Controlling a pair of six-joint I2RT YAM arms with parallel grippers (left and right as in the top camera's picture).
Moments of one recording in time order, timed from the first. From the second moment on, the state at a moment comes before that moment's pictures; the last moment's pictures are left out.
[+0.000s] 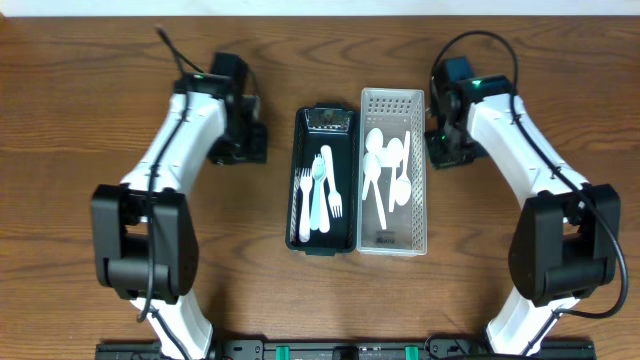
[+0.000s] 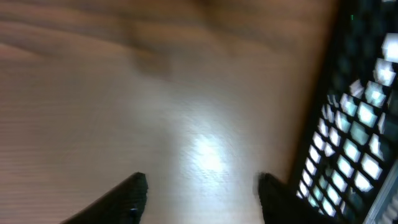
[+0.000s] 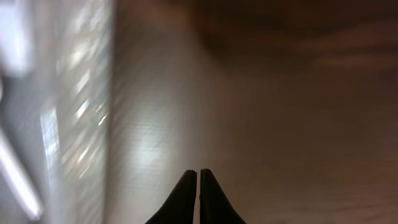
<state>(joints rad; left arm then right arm) -0.12 1.93 1.52 -1.09 0.11 -0.11 0.18 1.92 1.50 -1.09 0.15 0.08</state>
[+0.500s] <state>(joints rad) 0.02 1.57 1.53 -1.10 0.03 -0.07 0.13 1.58 1.51 -0.98 0.22 0.13</state>
